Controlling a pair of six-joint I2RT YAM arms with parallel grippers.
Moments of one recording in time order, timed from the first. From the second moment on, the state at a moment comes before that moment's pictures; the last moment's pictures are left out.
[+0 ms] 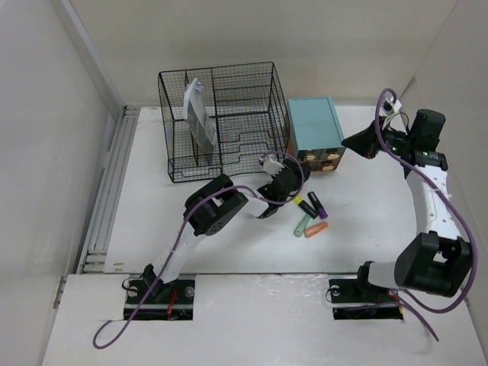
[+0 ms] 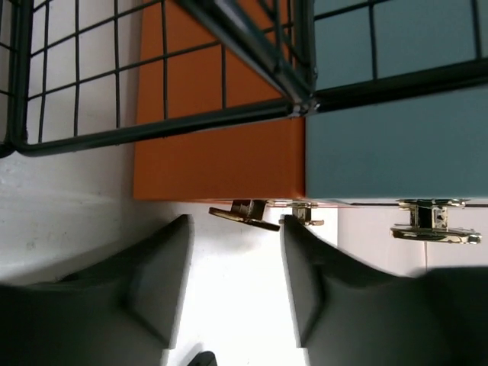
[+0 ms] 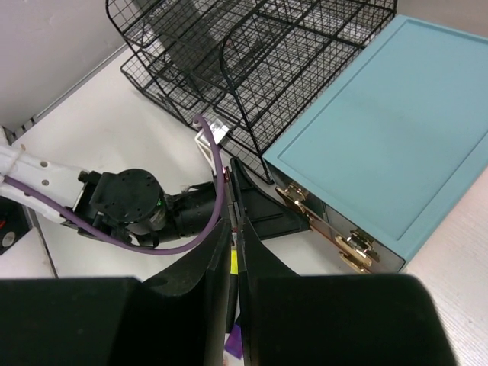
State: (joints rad) left arm -0.93 2.33 1.32 0.73 -0.45 -1.33; right arm -0.26 1.31 1.18 -0.34 -1.16 -0.17
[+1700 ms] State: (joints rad) left arm -1.02 2.31 1.21 0.89 -0.45 -1.30; right arm -0.27 1.34 1.18 -0.37 -1.21 -0.20
